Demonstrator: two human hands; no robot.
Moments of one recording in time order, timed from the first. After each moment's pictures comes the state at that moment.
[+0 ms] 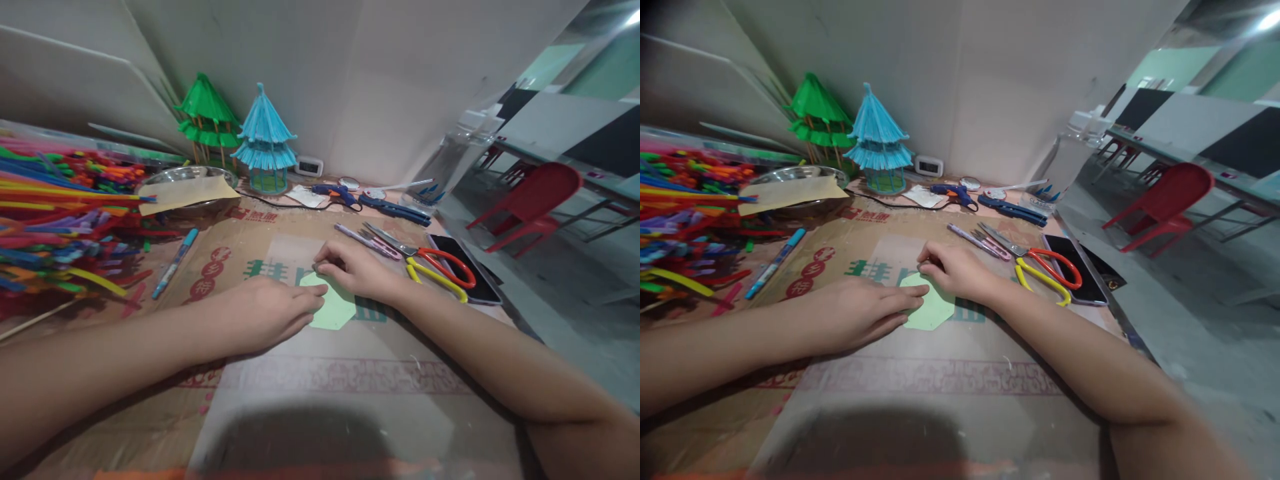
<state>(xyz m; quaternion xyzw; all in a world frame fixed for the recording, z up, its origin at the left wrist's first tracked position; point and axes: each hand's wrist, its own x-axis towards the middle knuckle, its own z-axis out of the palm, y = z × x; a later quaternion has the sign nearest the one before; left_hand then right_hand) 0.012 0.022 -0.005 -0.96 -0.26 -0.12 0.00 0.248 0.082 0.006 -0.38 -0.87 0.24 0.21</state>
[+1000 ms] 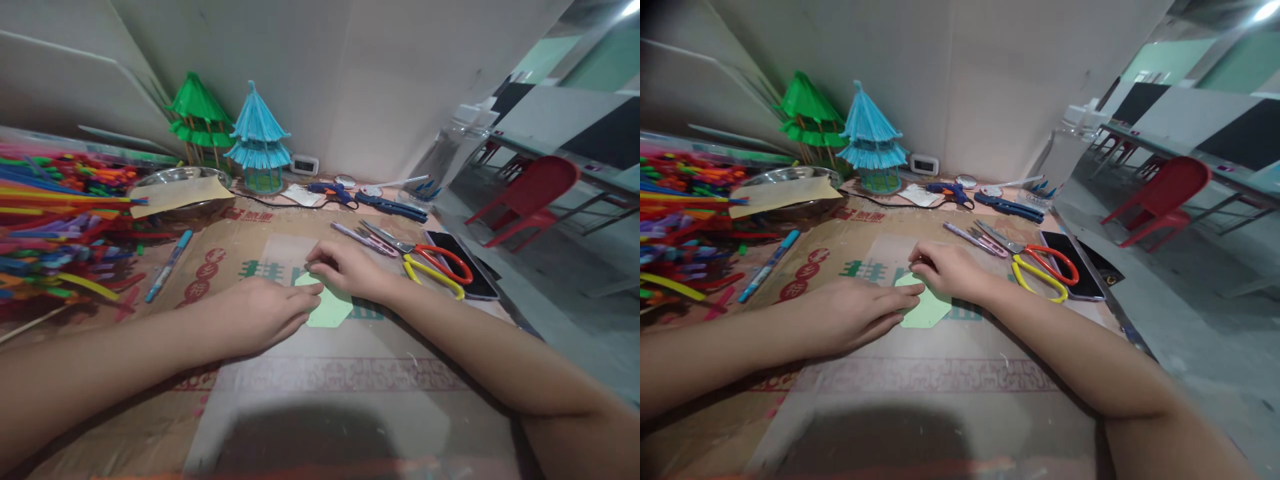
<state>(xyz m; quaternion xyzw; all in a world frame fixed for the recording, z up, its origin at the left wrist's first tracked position) 0.011 0.021 -0.005 -0.96 -0.26 -0.10 0.03 0.244 0.084 -0.001 -0.36 -0.87 0.25 0.23</state>
